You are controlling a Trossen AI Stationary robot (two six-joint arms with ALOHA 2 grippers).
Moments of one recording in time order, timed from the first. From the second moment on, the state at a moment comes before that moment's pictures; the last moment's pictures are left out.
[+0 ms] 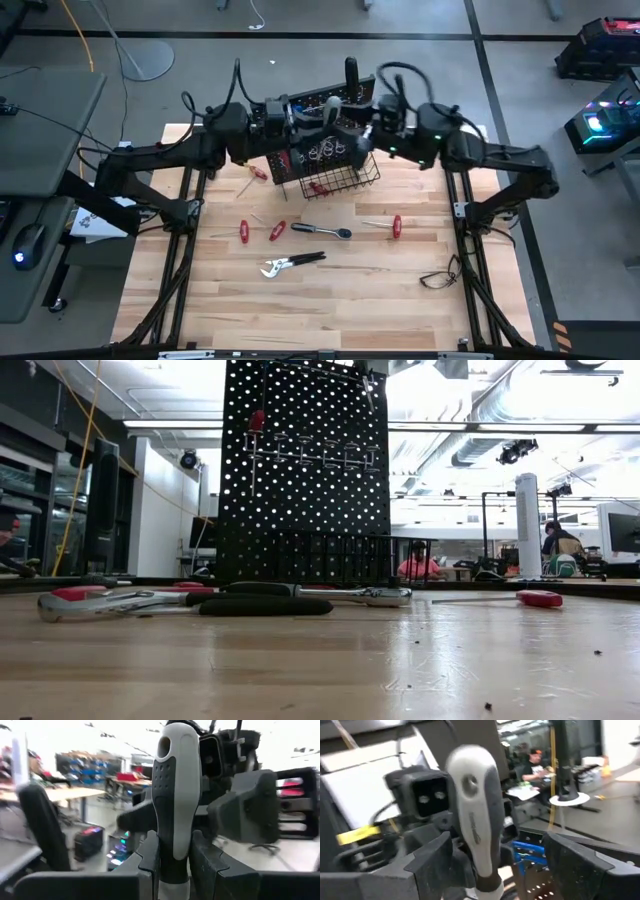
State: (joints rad) left arm 0.11 1.41 1.48 0.10 -0.13 -0.07; right arm -0.03 1.46 1.67 -0.13 0.34 0.26
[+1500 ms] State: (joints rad) left arm 0.03 1.25 1.48 -0.19 -0.33 0.04; right arm -0.05 1.58 2.11 -0.75 0.55 0.31
